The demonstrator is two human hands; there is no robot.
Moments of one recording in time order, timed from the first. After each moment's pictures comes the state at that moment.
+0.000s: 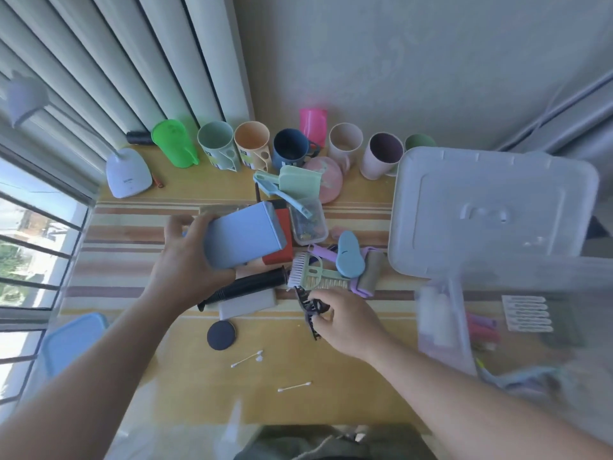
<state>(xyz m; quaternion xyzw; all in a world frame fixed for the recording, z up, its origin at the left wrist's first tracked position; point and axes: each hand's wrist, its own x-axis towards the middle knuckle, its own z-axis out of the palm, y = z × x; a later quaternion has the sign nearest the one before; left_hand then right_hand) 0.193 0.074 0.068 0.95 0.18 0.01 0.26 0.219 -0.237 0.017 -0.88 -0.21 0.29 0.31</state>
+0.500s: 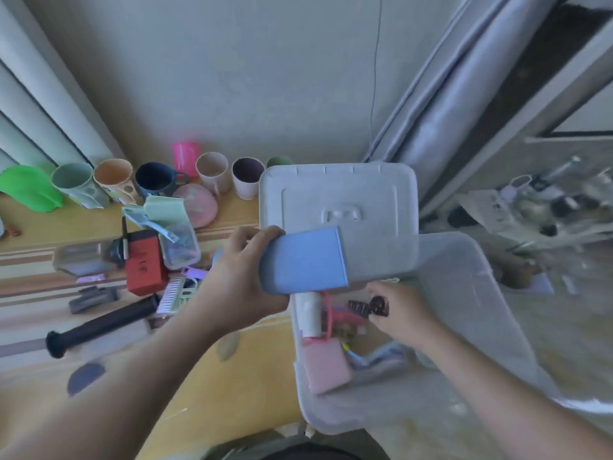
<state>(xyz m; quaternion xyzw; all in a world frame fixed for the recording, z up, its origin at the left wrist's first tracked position) 0.244 -0.241 0.150 0.92 -0.08 0.00 0.38 0.258 -0.577 0.078 -0.95 -0.06 0.18 0.24</state>
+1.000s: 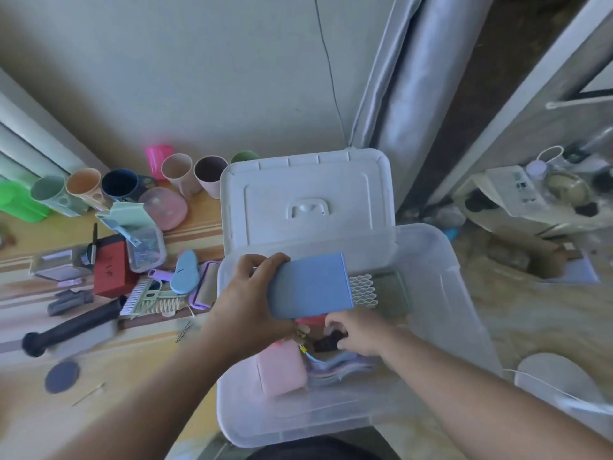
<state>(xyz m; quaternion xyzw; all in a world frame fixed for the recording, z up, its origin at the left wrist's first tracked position) 0.239 -0.392 0.131 0.95 -0.02 -0.04 0.31 0.275 -0.643 -0.003 -0.89 -0.21 0.37 0.15</state>
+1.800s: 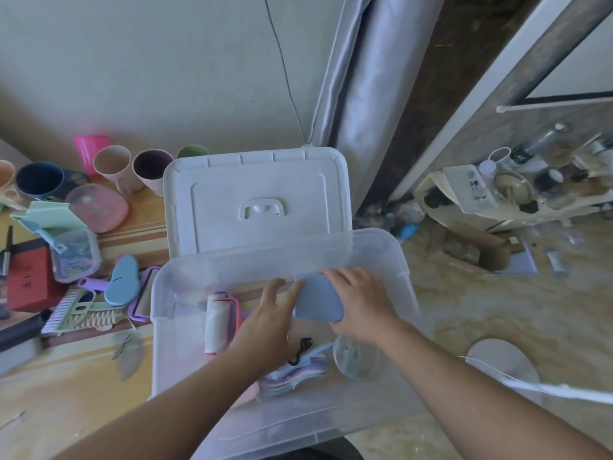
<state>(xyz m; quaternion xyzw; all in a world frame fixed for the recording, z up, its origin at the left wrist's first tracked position) 0.255 -0.491 0.034 0.94 -0.09 -0.19 0.27 0.309 -0.718 0.037 -0.96 -0.19 0.17 0.07</state>
